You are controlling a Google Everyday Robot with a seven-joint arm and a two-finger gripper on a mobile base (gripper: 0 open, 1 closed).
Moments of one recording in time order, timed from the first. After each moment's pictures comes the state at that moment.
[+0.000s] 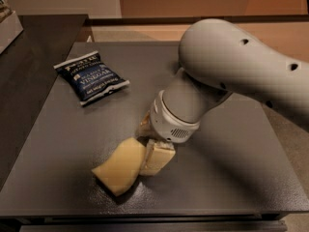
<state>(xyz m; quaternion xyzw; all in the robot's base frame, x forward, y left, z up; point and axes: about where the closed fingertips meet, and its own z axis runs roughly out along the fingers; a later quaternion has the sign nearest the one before) 0.391 0.014 0.827 -0.72 0.65 0.17 0.17</state>
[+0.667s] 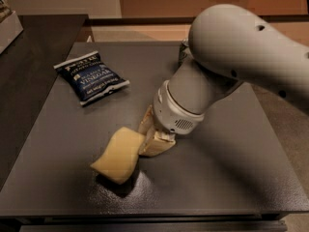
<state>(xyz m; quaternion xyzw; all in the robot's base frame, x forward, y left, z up) 0.398 0.012 0.848 -0.72 0.65 0.18 0.19</state>
